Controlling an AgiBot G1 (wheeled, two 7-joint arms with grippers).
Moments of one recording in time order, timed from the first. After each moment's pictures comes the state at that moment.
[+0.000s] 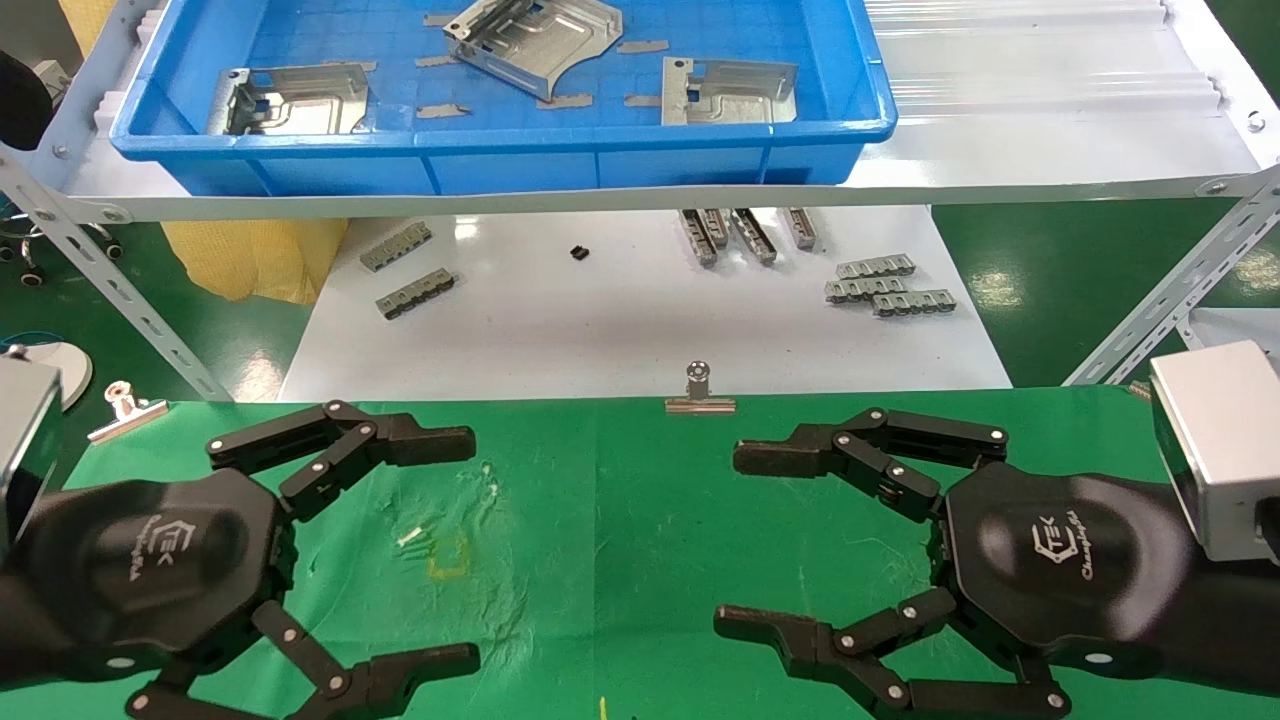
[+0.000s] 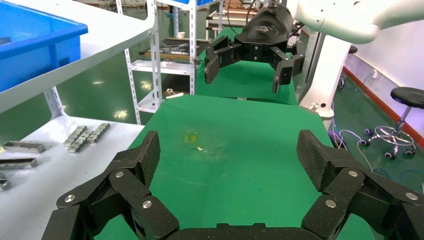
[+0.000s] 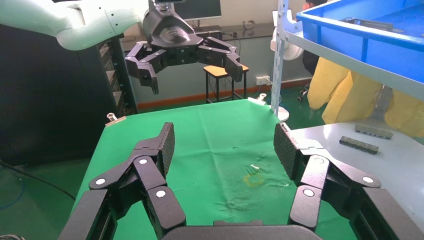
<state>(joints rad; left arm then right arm) -1.08 0.61 0.28 -1.28 0.73 1.49 -0.19 1.09 -0.59 -0.35 1.27 -0.68 -1.47 0.15</state>
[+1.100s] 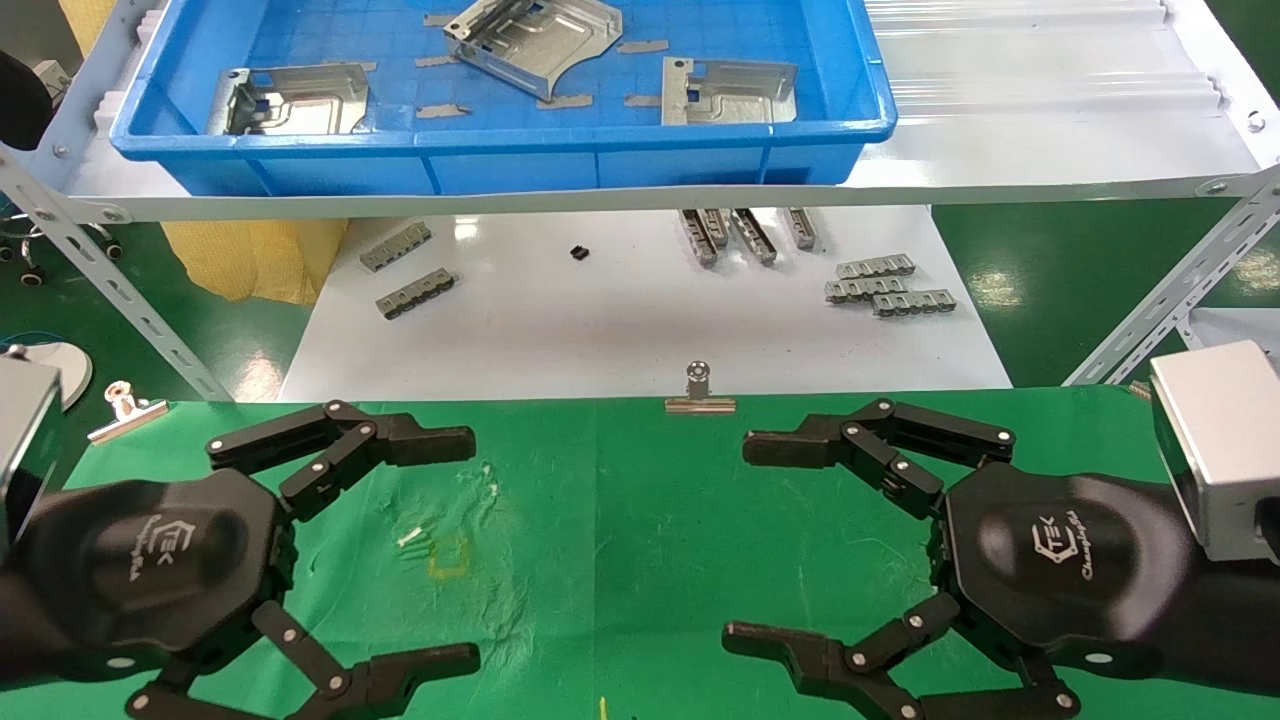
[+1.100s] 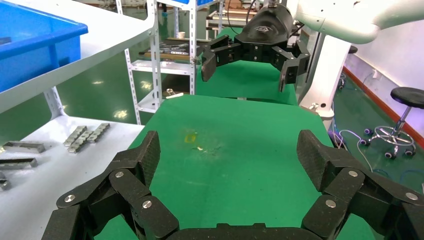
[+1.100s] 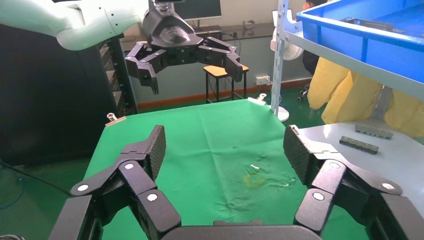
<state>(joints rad) -1.08 0.61 0.28 -1.28 0.73 1.49 -0.19 1.09 -0.59 -0.35 1.27 -0.68 -1.47 0.15</state>
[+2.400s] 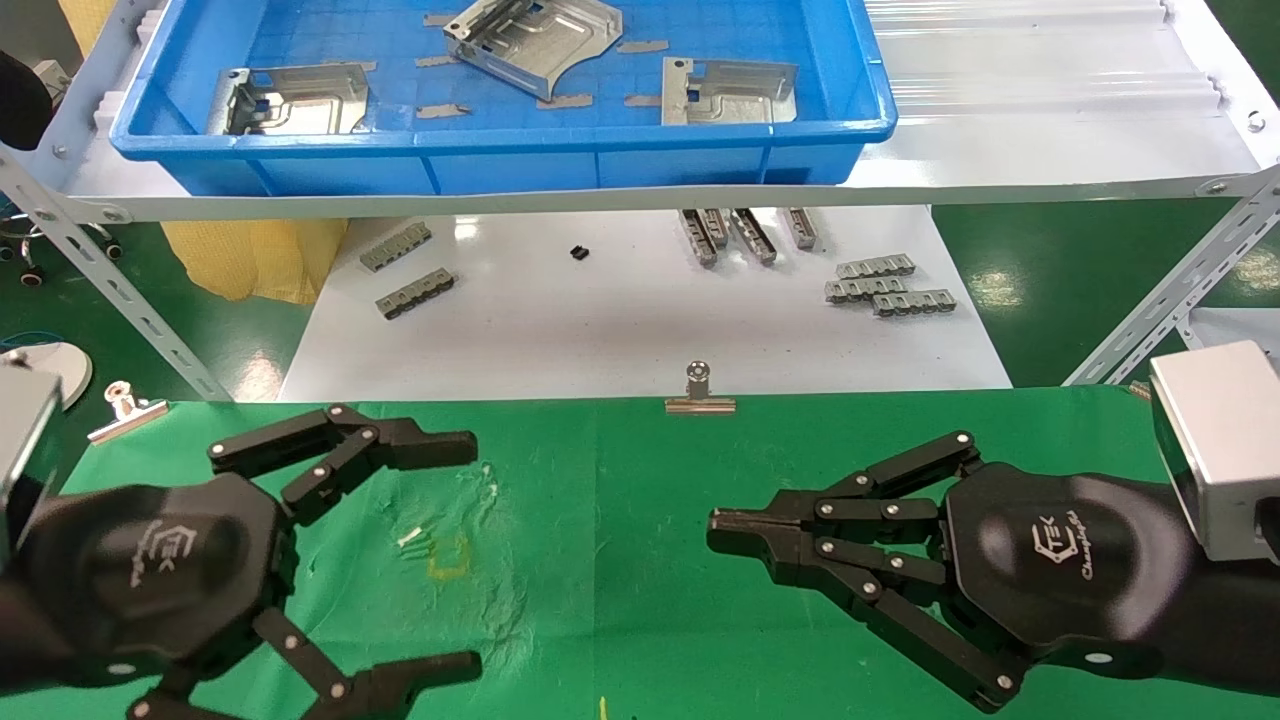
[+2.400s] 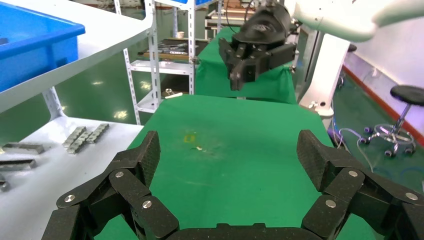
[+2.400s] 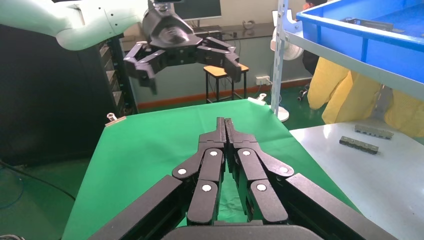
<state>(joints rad) -1.11 0.62 0.27 -1.27 0.75 1.44 -0.19 1.09 -0.59 -0.35 1.27 -0.68 -1.47 0.15</state>
